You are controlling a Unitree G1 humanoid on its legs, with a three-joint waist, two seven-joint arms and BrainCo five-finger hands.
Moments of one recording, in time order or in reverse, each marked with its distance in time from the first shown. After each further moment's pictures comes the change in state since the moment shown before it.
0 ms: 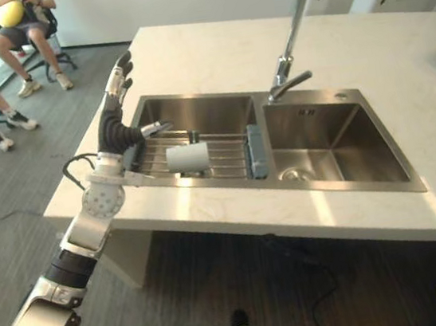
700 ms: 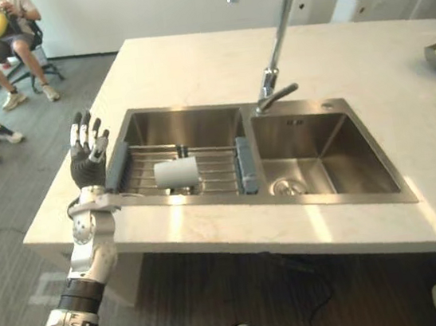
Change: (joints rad) left arm 0.209 -0.169 0.233 0.167 -0.649 -0.138 -0.249; right arm -0.035 -0.004 -0.012 0.049 -0.073 -0.003 0.009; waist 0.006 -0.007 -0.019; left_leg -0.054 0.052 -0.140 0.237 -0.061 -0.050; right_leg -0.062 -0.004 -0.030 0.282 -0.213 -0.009
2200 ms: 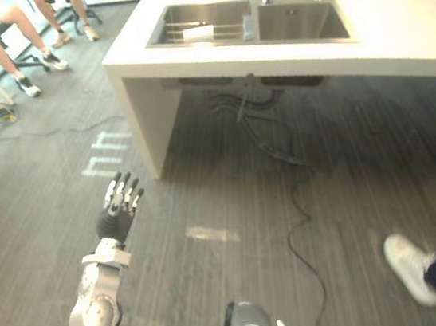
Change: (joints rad) left arm 0.414 -0.034 -0.003 -0.221 -0.199 0.329 -0.200; right arm 0.042 0.008 0.279 -0.119 0.256 -0.201 -0.015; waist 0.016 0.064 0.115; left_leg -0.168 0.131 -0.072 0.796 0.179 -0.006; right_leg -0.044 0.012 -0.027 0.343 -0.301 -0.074
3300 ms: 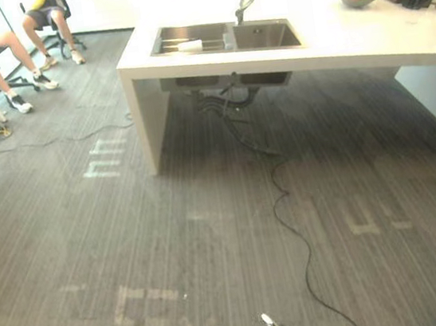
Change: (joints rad) left arm 0.136 0.038 0.473 1.015 0.298 0.292 -0.130; right arm -0.039 -0.009 0.129 0.038 -0.192 0.073 -0.013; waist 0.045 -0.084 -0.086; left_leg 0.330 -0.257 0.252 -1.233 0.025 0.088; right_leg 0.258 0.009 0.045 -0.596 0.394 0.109
